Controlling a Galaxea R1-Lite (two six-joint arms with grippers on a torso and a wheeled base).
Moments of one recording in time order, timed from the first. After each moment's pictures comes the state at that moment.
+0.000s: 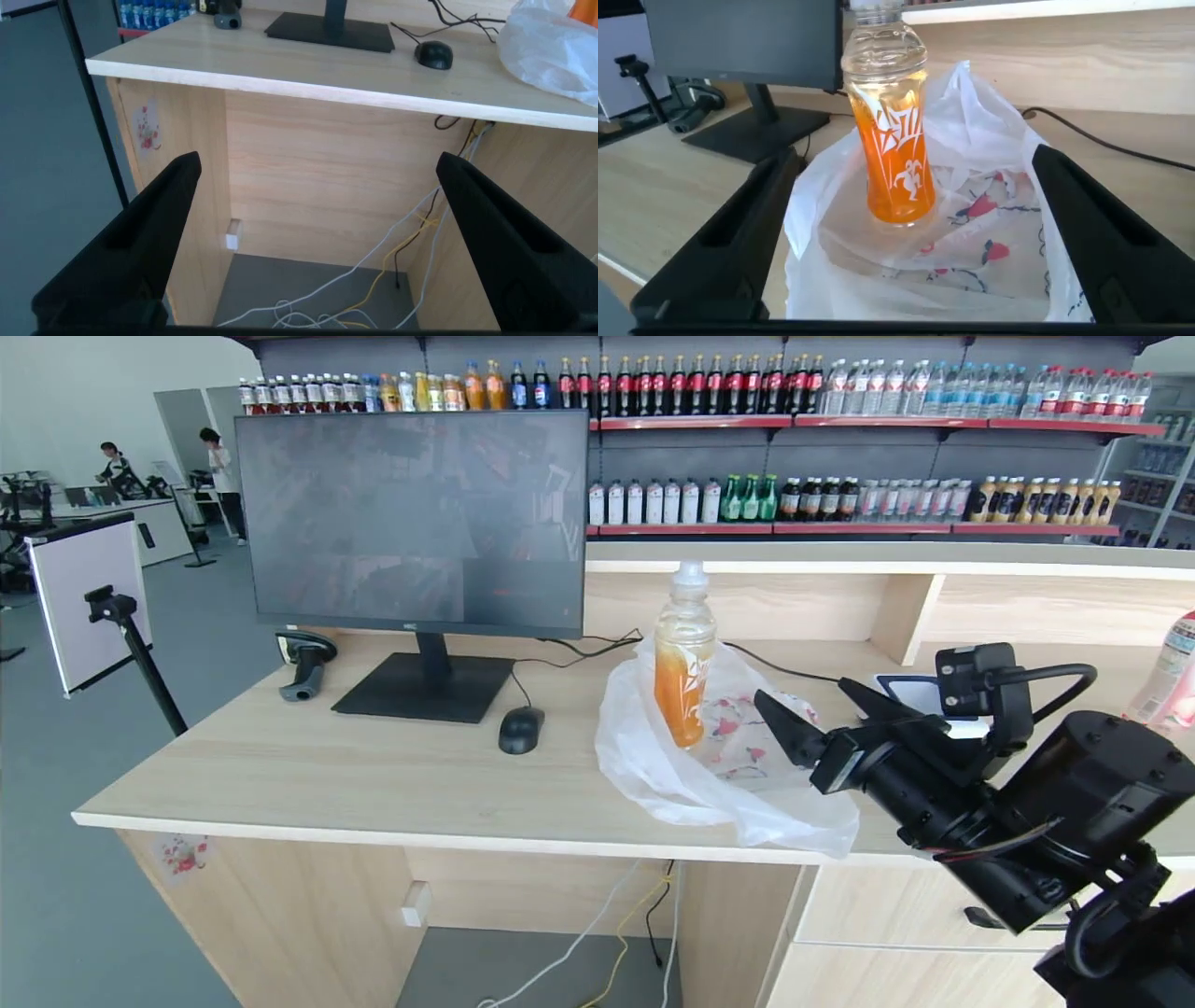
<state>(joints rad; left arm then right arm) 0.00 0.00 0.00 0.00 0.00 -0.01 0.48 1.81 -0.40 -1.57 -0.11 0.09</state>
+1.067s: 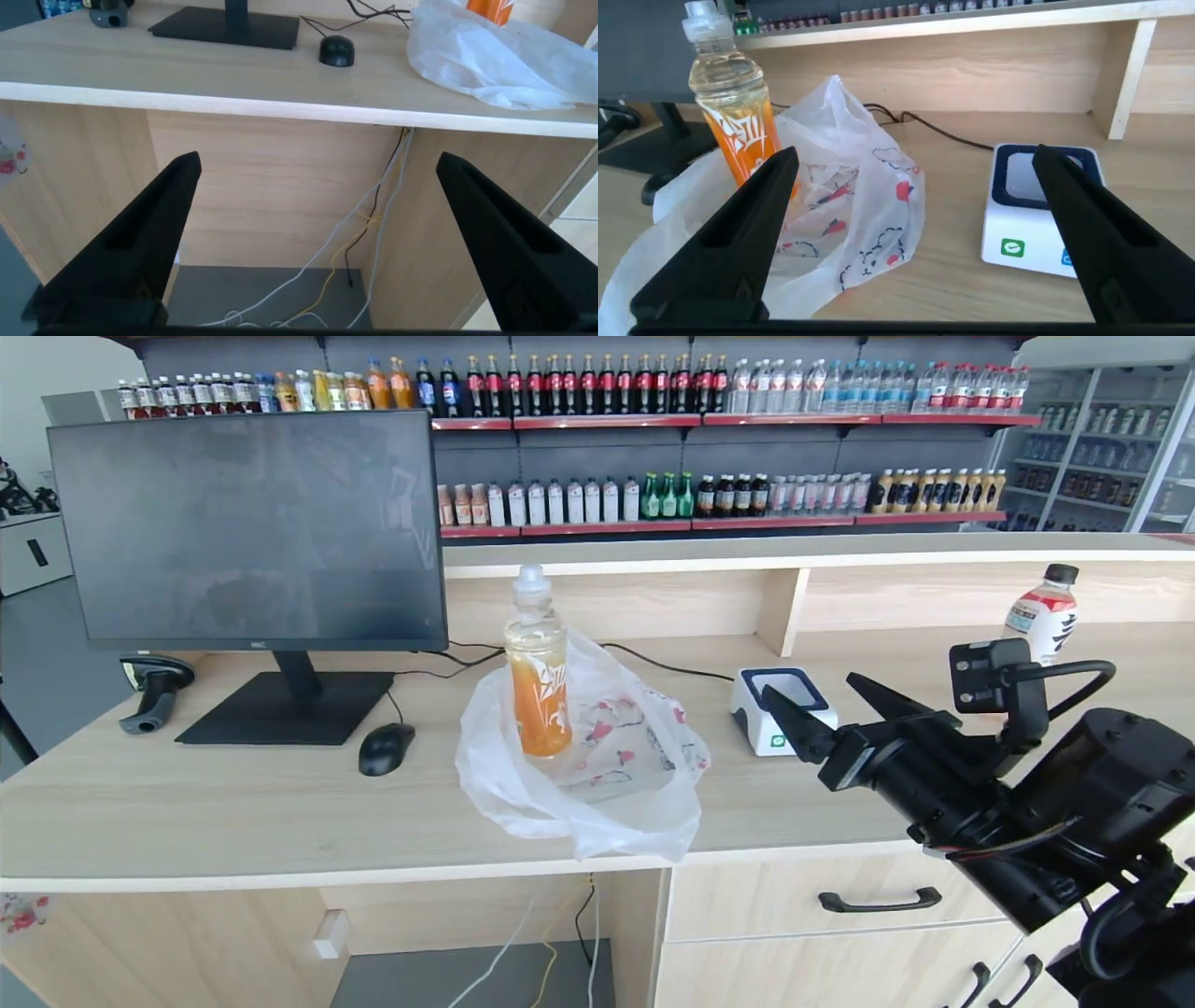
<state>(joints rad) 0.00 0.00 0.00 0.00 0.00 -0.02 0.48 1.79 -0.40 -1.57 -0.11 0.08</state>
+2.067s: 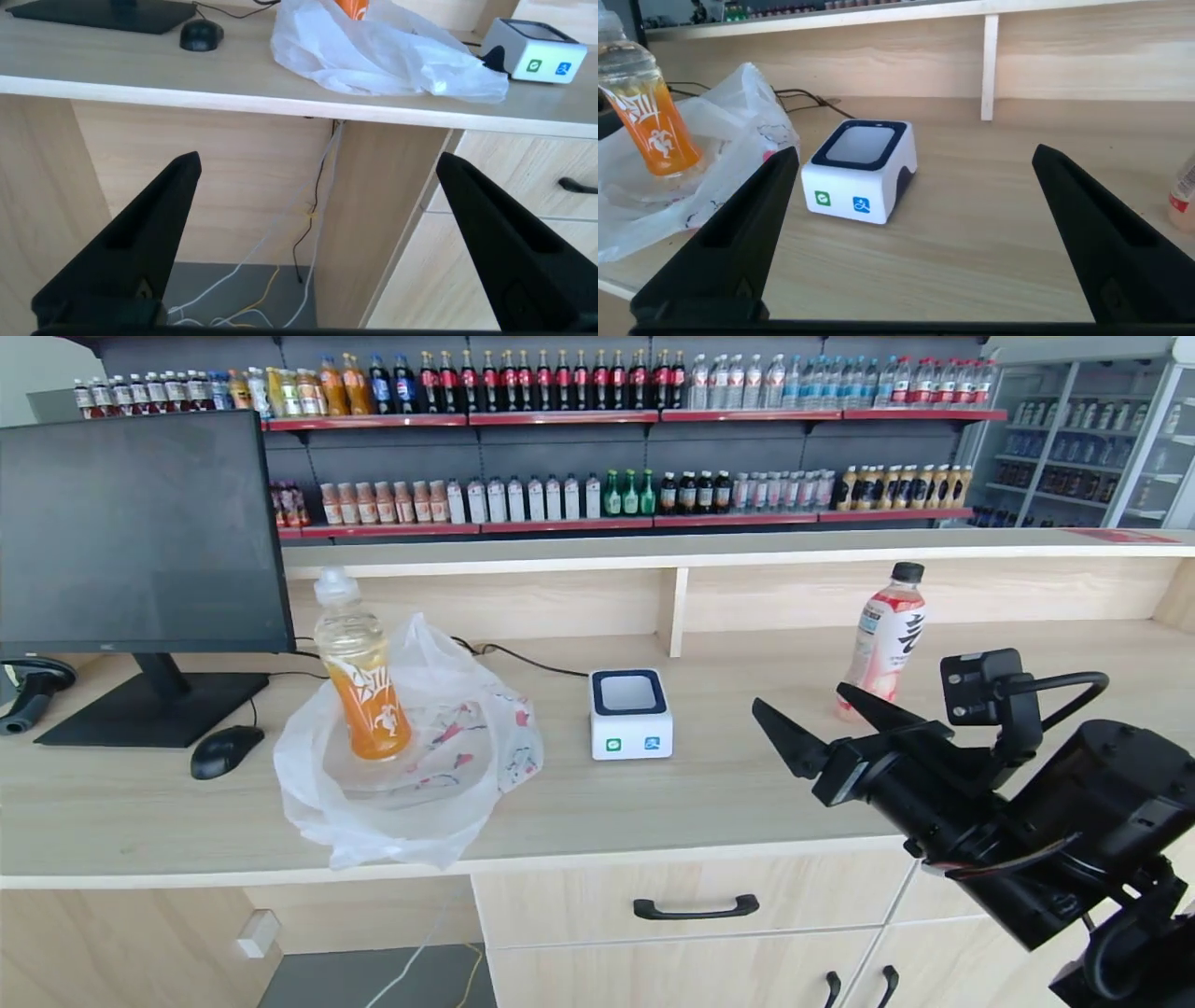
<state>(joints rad) 0.00 0.00 0.00 0.00 0.00 -0.03 0.51 1.79 -0.37 -1.57 -0.11 0.08</state>
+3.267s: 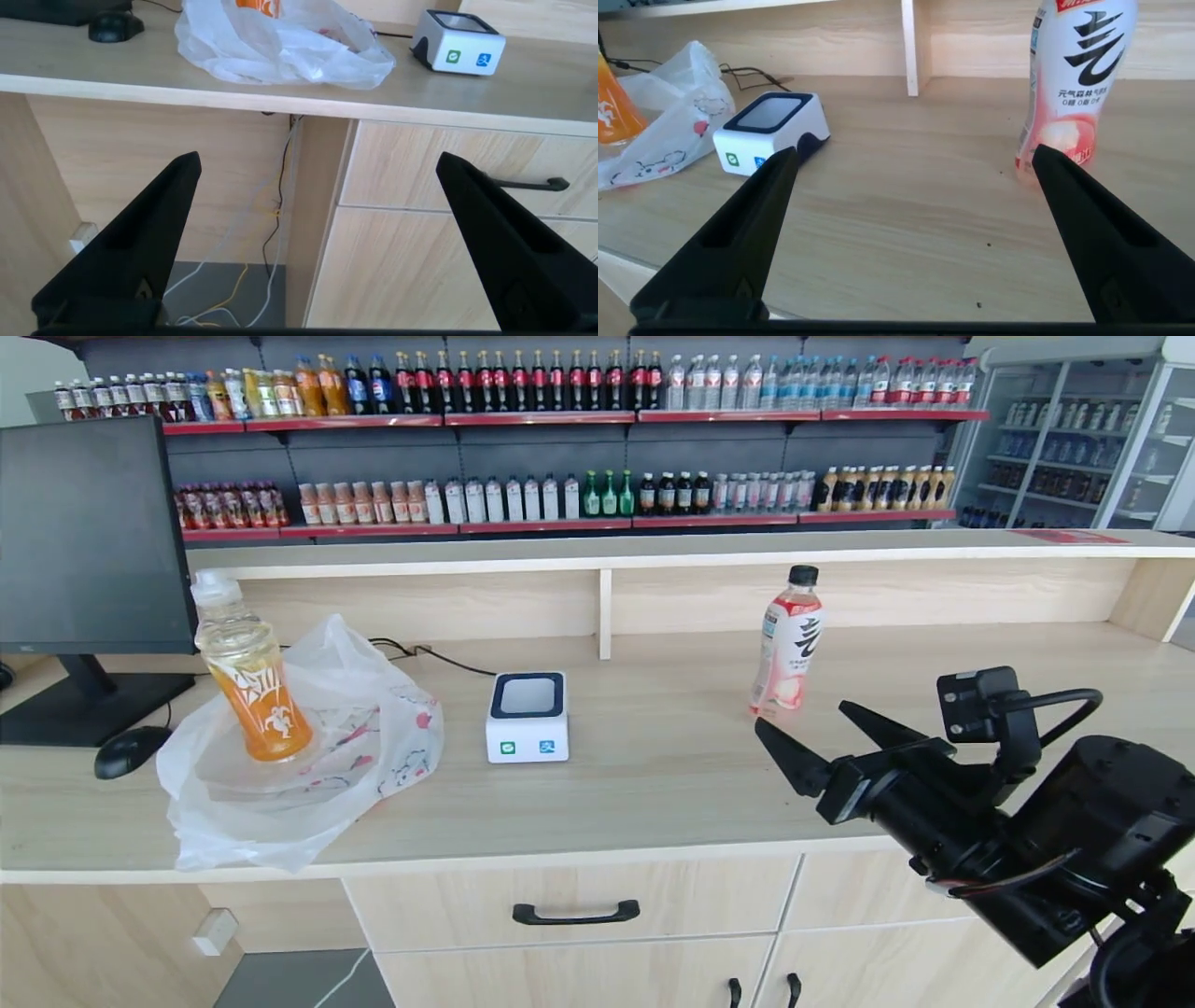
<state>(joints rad) 0.00 0.00 0.00 0.00 0.00 -0.03 0.51 1.79 -0.33 -1.57 -0.11 0.08</state>
